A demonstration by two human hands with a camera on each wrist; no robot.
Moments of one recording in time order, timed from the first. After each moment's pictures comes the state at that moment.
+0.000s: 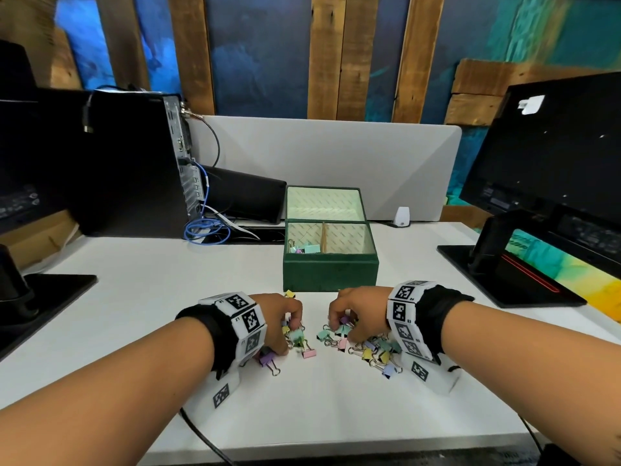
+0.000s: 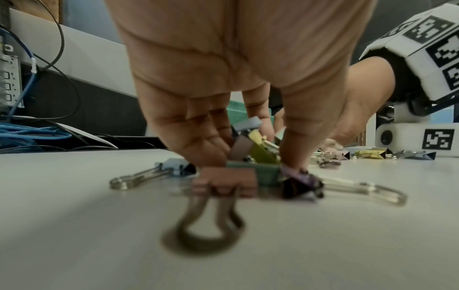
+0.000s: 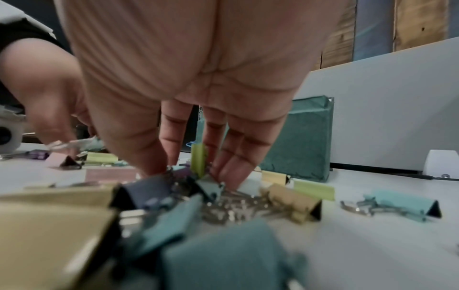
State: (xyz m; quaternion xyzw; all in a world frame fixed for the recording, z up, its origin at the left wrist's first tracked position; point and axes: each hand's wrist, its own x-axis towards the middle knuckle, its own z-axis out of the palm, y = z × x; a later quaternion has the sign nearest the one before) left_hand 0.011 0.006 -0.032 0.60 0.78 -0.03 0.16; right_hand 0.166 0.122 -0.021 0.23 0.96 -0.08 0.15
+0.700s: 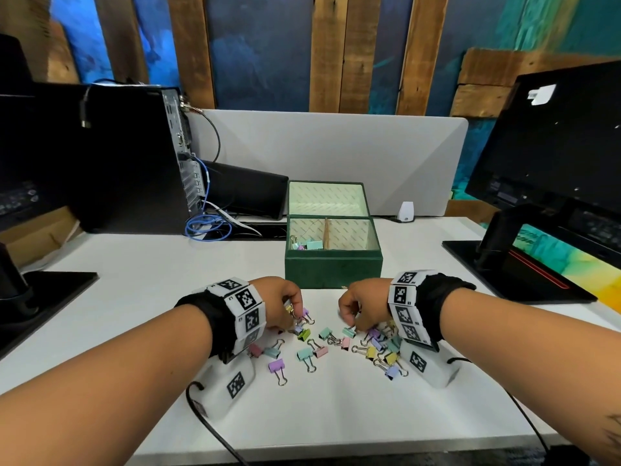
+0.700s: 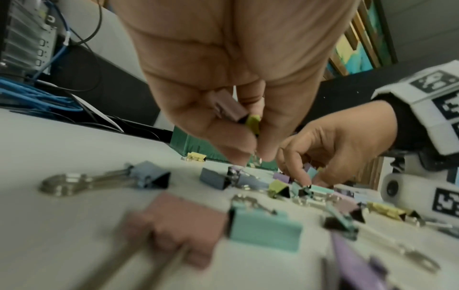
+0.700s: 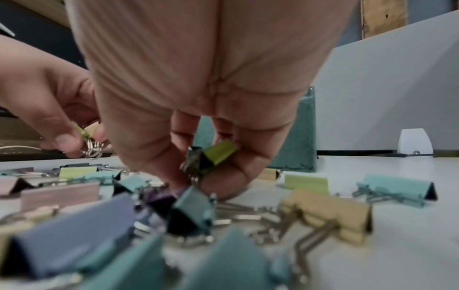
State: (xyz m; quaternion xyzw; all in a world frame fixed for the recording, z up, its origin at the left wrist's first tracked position) left_hand 0.001 0.016 -0.027 0.58 0.79 0.09 0.19; right_hand 0.157 0.134 -0.020 0.26 0.95 -0.09 0.17
